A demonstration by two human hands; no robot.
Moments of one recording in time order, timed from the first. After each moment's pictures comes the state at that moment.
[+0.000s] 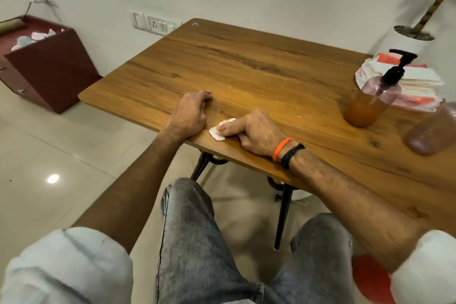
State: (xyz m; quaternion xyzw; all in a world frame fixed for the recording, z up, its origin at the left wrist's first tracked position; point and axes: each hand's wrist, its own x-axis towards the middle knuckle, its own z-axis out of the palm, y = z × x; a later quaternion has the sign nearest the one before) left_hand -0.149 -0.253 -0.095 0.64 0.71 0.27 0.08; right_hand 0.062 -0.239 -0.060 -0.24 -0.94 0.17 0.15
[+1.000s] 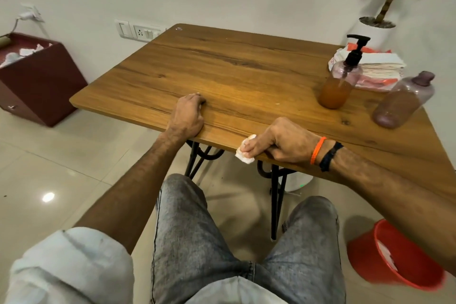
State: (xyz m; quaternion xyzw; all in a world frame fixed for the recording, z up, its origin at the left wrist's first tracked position) left_hand -0.107 -0.274 -0.092 0.63 0.73 0.25 0.08; right_hand 0.166 -0.270 -0.049 -0.14 -0.96 0.20 0.11
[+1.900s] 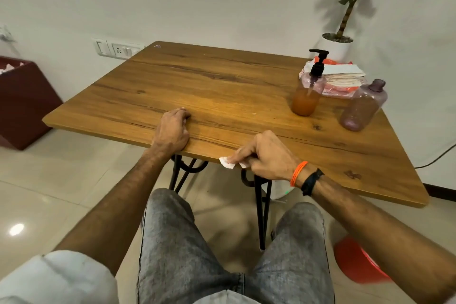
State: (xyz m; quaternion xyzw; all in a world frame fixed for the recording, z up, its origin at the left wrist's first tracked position) left_hand -0.095 -0.274 -0.096 0.64 0.72 0.26 0.07; right_hand 0.172 -0.316 -0.042 -0.38 -0.88 0.23 0.16
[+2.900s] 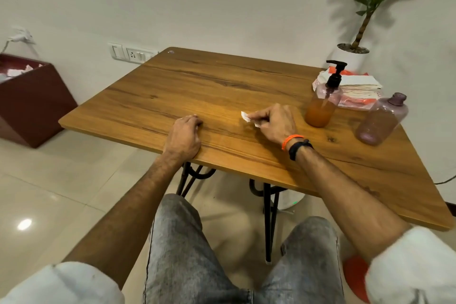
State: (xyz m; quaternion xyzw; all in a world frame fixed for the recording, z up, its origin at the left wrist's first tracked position) left_hand -0.096 -0.274 -0.096 0.64 0.72 0.26 0.06; right_hand 0.140 -0.212 -0.049 -0.53 -0.77 0.17 0.30
